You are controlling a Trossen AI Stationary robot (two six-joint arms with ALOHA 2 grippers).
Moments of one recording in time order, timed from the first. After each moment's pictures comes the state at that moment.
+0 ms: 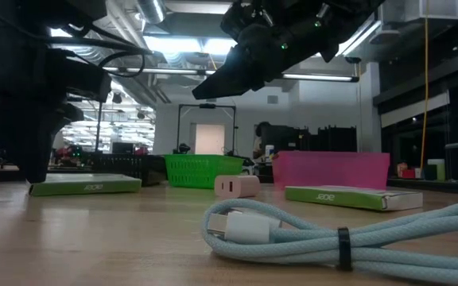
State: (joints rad) left arm -0.42 1.49 0.74 -0.66 -0.15 -0.66; right arm 0.00 1.79 1.09 0.21 -0.06 -0.21
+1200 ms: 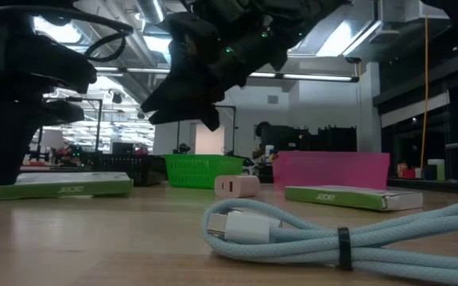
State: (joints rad) left arm -0.50 1.50 0.74 -0.63 -0.08 -0.47; right arm -0.01 2.09 1.48 -0.05 -0.27 0.31
